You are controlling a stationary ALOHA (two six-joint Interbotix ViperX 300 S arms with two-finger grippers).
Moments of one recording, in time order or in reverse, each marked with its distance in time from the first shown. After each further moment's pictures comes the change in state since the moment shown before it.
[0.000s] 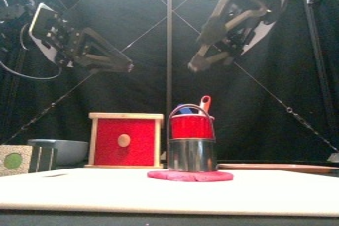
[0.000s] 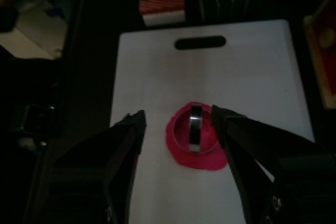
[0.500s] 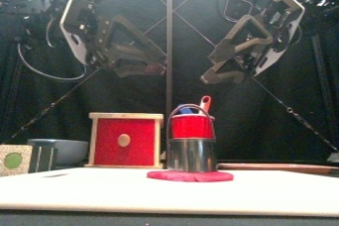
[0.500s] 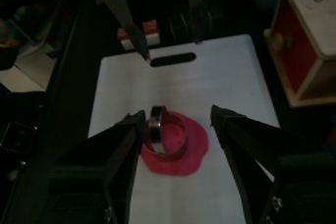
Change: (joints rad) left arm -0.017 0.238 -0.176 -0.021 -0.017 -0.077; right arm -0.069 0.080 0.137 -0.012 -0.353 -0.017
